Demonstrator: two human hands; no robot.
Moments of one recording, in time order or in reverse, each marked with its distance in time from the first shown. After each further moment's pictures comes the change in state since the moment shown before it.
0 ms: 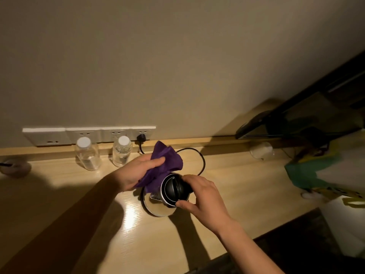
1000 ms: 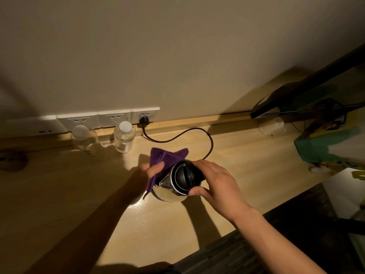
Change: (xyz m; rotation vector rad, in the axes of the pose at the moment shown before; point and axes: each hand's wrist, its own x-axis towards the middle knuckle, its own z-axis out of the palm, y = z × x) left_hand -0.005 -0.078 -0.019 0.081 0.133 -0.079; right_hand 0.004 -0.001 0.001 -0.006 -0.064 0.043
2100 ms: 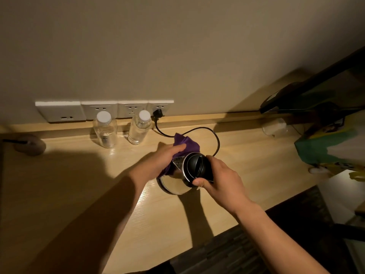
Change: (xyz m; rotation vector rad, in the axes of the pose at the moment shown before) left_hand 0.008 0.037 0.016 0.138 -0.022 -0.095; right_hand -0.009 -0.025 0.023 -0.068 0.057 0.196
